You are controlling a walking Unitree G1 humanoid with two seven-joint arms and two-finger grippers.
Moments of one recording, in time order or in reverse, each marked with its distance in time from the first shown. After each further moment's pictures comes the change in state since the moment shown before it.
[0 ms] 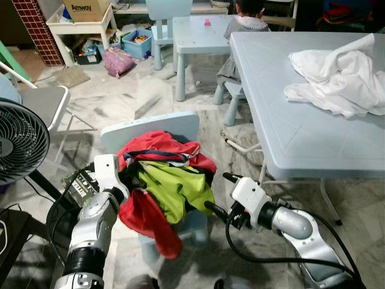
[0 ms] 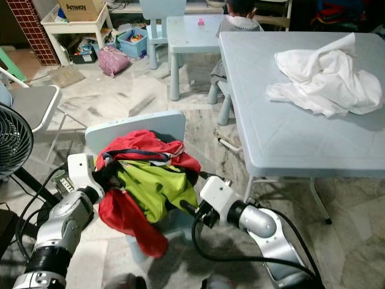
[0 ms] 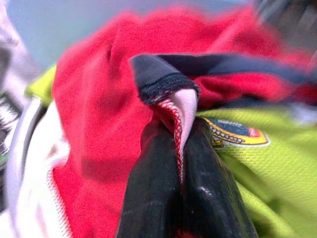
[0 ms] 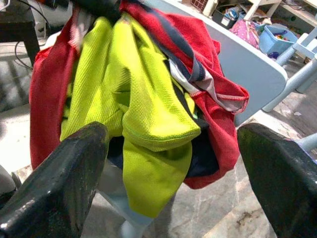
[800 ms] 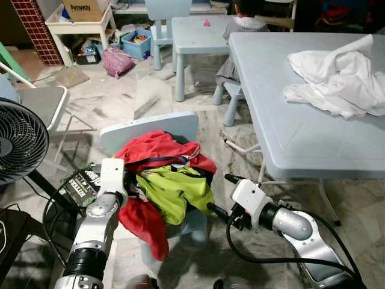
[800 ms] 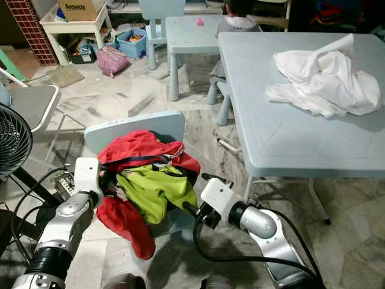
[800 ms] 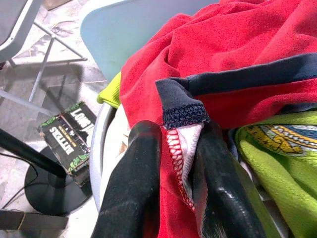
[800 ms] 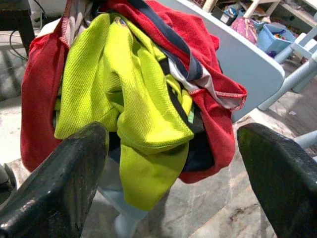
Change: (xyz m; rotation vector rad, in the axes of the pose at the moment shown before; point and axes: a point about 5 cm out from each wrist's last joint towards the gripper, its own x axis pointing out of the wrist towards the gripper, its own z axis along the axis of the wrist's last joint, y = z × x) left arm -0.008 0.002 0.006 0.189 -0.037 0.209; right arm 0.001 -0.002 -0.002 -0.029 0.011 -0.006
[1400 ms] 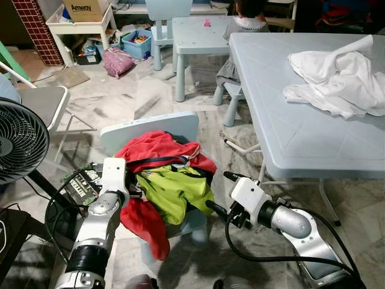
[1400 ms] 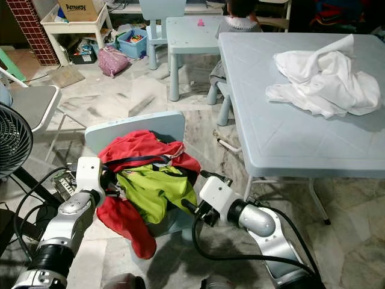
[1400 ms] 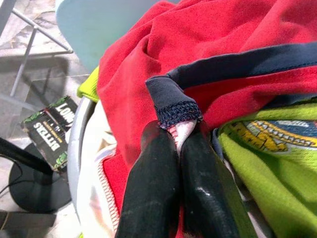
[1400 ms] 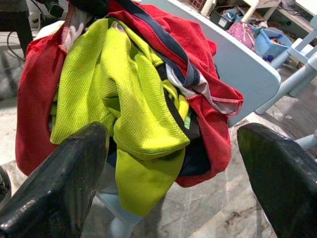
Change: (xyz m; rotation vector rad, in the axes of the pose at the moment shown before) left arm 0.007 -0.009 -0.002 -0.015 0.026 -0.055; right arm 0.001 -0.001 0.002 -0.014 -0.007 -0.005
